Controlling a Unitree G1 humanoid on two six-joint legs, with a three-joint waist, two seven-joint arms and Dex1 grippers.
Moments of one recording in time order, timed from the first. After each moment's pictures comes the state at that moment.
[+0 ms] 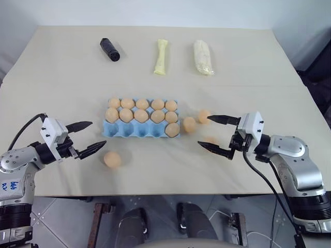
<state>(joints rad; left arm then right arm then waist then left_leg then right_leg) -0.13 0.77 0.32 0.13 -0.44 0.09 -1.02 -0.26 -0.64 -0.04 -0.19 0.41 0.17 1.01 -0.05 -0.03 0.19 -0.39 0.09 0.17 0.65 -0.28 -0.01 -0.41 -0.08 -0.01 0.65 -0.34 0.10</state>
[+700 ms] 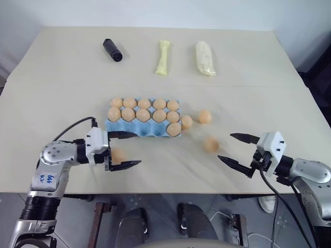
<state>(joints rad) -0.22 0.67 0.03 -0.01 -0.42 -0.01 -1.22 0.04 -0.71 -0.19 -0.28 0.40 0.23 0.93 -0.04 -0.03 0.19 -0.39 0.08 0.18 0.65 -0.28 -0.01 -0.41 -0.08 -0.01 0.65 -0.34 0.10</state>
